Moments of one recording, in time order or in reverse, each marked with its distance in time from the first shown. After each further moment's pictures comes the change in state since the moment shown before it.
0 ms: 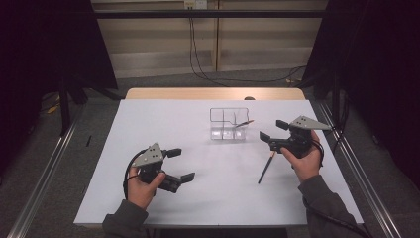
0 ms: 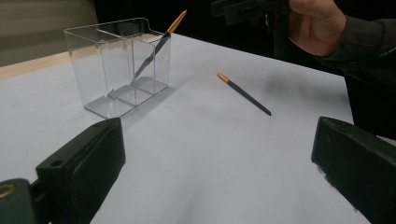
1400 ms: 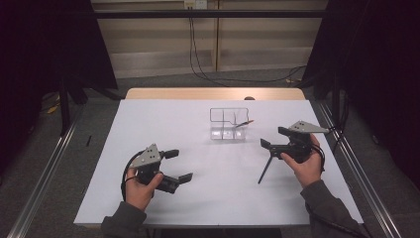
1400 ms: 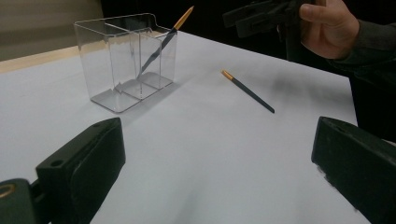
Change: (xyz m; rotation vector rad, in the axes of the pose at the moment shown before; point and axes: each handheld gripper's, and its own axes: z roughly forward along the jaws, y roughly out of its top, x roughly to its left) left arm 0.000 -0.004 -0.004 0.003 0.019 -0.020; right arm 0.003 -0.010 -0.005 0.102 -0.033 0.004
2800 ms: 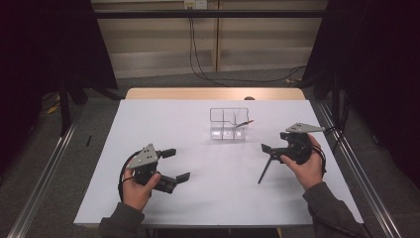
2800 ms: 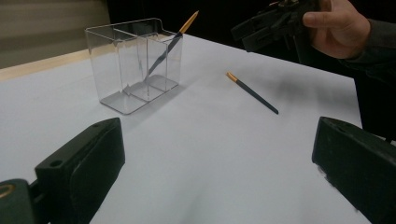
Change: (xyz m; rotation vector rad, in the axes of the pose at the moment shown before) left arm 0.001 0.001 -0.009 -0.009 0.019 0.006; right arm 0.002 -0.002 -0.001 0.151 -0.034 0.022
